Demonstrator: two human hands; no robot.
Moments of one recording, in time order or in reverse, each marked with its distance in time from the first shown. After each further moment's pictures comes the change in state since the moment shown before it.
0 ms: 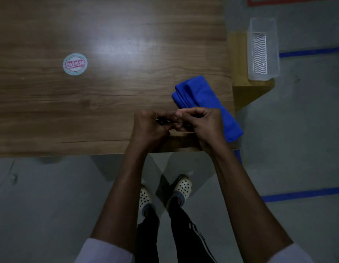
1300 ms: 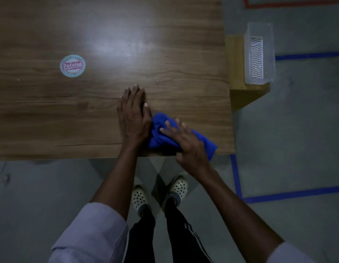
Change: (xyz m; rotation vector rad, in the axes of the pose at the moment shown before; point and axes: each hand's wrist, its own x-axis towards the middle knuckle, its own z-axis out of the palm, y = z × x) left_hand 0.034 -0.065 -0.003 0.461 0.364 0.035; right_hand -0.015 0.070 0.010 -0.773 -0.148 -0.721
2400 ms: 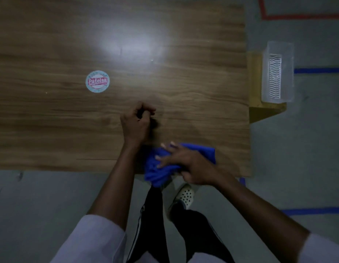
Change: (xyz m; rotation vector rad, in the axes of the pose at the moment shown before) left_hand 0.050 -0.019 -0.044 -0.510 -0.020 -0.355; right_hand 0.060 -0.012 -0.005 0.205 -0.632 -0.219
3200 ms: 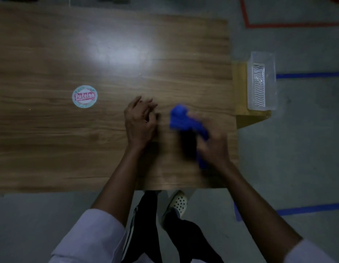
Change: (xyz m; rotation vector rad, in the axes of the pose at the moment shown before) left_hand 0.033 0.014 0.040 0.313 0.026 0.355; right_hand -0.002 0.012 -0.074 -0.045 0.833 0.249
